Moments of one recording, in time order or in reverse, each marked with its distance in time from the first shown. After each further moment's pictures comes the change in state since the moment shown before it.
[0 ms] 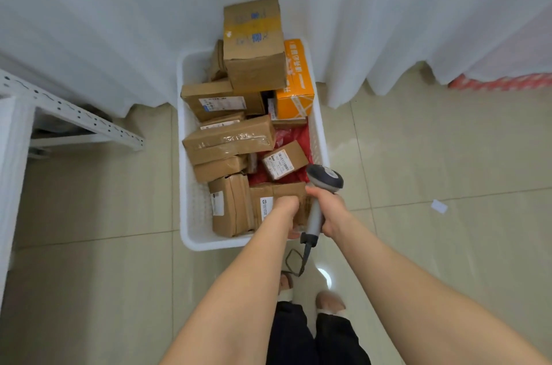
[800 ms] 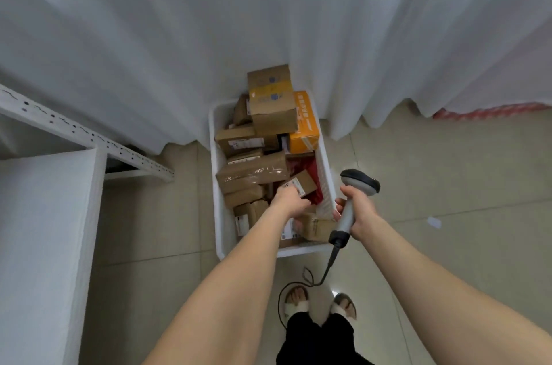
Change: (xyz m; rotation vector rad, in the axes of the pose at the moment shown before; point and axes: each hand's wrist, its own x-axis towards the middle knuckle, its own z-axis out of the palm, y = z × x) left_hand -0.156 0.046 -0.058 0.849 0.231 0.581; right_hand -0.135 -0.072 -0.009 0.227 0.074 -0.043
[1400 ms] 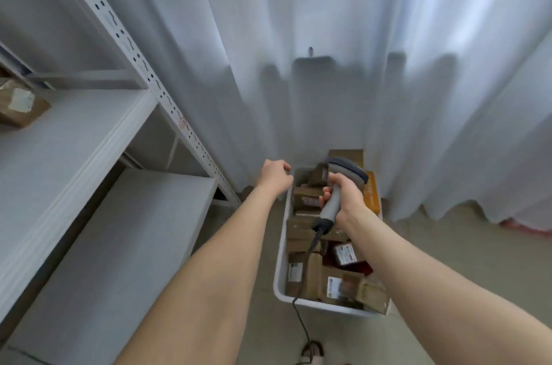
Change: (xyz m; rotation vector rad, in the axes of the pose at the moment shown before) left_hand -0.218 -0.031 -0.241 -0.116 0.614 0.011; right_hand -0.241 -0.032 0.150 -0.046 -0.493 -0.137
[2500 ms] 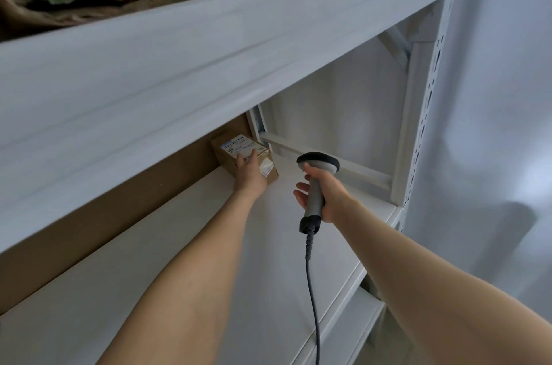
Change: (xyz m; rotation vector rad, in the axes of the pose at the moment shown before) left_hand 0.121 -0.404 -0.456 -0.138 0.667 -0.401; right_hand -0.017 0.159 0.606 -0.553 -0.661 0.115
